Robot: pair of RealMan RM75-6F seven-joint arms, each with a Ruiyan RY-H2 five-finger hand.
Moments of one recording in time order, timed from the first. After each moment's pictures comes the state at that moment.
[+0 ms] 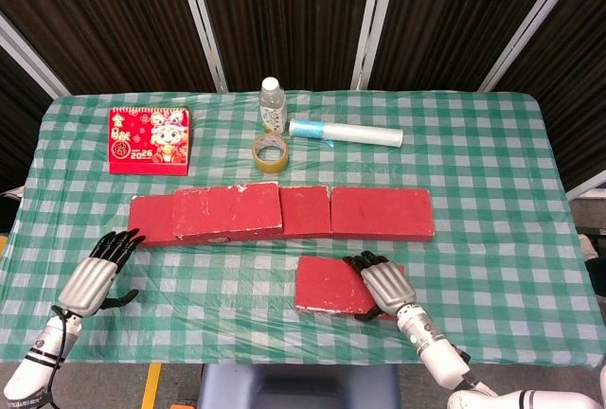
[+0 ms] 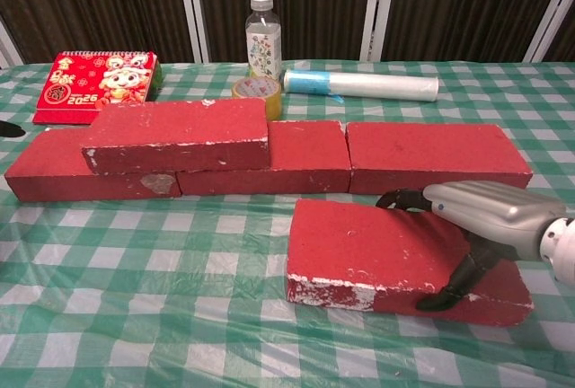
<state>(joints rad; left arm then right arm) -0.33 -1.33 0.08 -1.28 1.58 1.31 -0.20 0.52 -1.52 0.05 -1.76 -1.06 0.98 -0.58</state>
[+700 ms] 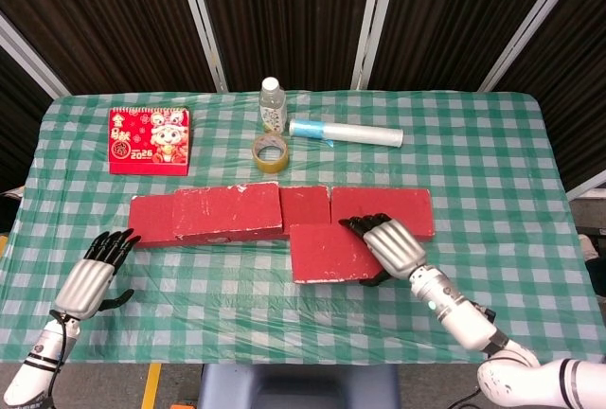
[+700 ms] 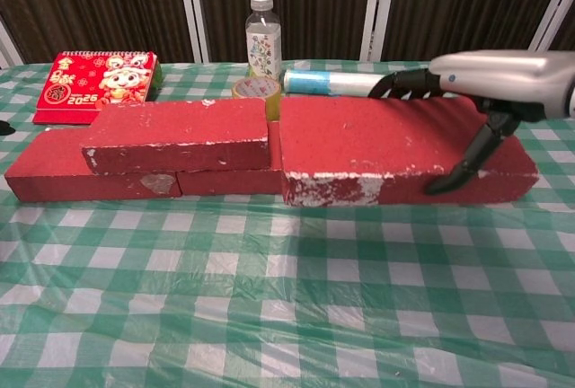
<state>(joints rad) -0.30 -1.34 0.06 -1.30 1.56 1.33 -0.08 0.65 -1.22 0.16 -1.84 -1.23 0.87 -0.37</state>
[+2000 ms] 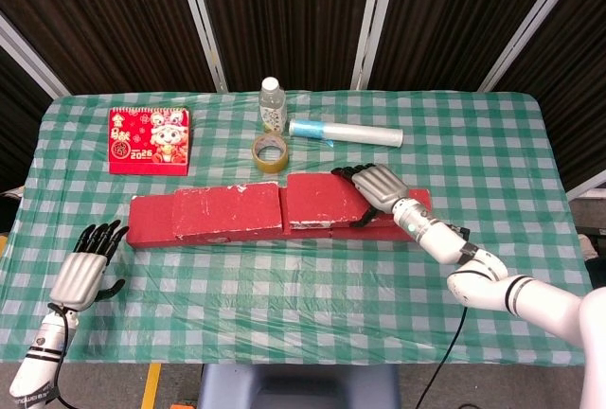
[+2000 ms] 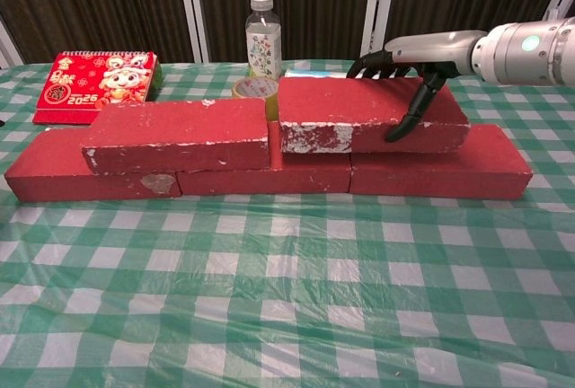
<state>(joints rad) -0.29 -1.37 -0.01 -1.28 1.49 1.29 0.02 0.94 -1.40 0.20 -1.22 -1.34 0.56 0.17</state>
